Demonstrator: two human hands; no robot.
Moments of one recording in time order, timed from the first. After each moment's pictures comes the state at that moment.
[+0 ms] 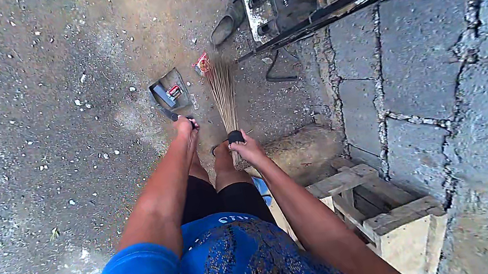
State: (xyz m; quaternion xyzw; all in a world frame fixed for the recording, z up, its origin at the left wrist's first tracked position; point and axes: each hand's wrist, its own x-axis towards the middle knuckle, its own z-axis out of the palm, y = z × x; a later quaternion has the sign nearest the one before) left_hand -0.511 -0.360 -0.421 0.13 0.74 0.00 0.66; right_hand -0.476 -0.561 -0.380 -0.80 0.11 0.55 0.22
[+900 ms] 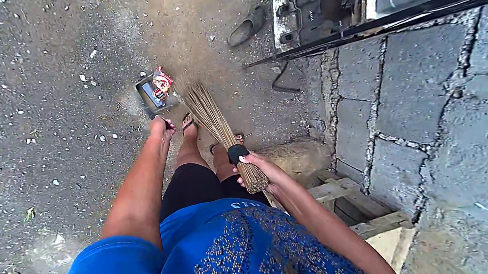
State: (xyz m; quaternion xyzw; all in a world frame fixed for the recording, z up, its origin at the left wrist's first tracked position) left_hand -0.621 -0.264 -0.413 0.09 0.76 0.01 0.65; right_hand -0.521 -0.512 -0.248 -0.58 0.32 0.63 0.41
